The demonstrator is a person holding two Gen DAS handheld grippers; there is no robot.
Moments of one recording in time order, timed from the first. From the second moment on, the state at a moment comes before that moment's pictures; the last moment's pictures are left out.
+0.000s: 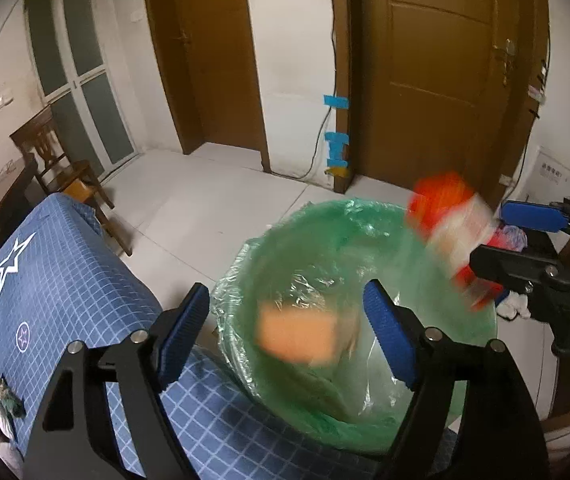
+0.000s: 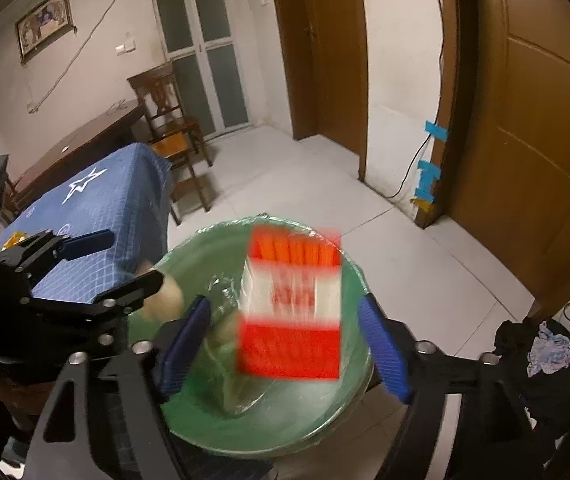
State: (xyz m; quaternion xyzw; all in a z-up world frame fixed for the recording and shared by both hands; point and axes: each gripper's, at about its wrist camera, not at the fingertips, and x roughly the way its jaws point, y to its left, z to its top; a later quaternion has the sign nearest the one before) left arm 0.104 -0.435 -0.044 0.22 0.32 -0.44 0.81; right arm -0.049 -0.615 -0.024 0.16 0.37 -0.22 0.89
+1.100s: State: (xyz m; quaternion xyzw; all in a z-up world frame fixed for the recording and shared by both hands) left arm 0.112 -0.189 -0.005 0.08 0.27 -0.21 0.94; right arm -0.030 -0.441 0.007 0.11 0.13 -0.17 0.97
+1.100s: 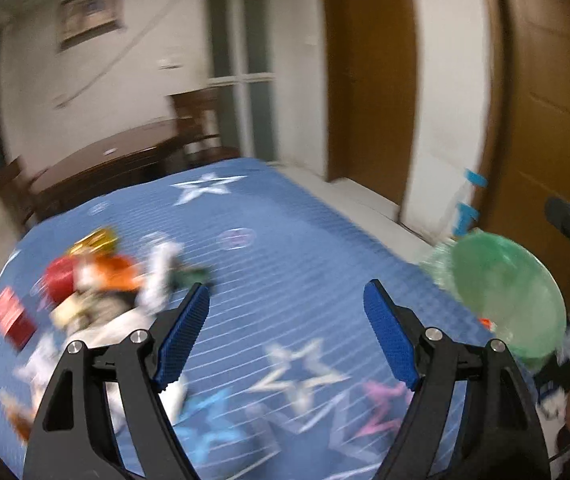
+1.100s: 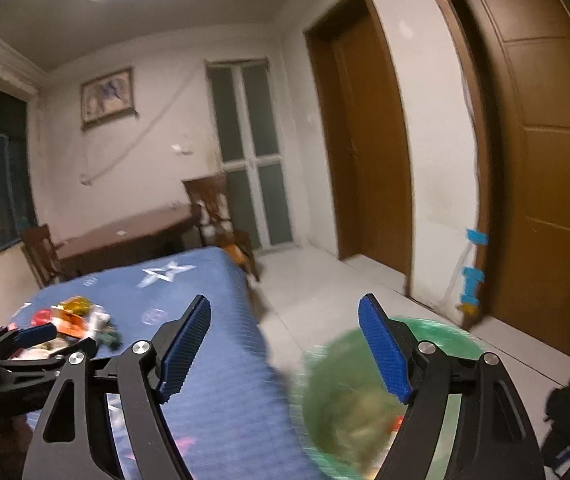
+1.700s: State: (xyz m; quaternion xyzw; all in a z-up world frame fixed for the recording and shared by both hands) left arm 0.096 0.041 -0.029 0.15 0.33 -0.19 0.91; right arm 0.098 -0.242 -0.036 0.04 0.32 0.16 0.93
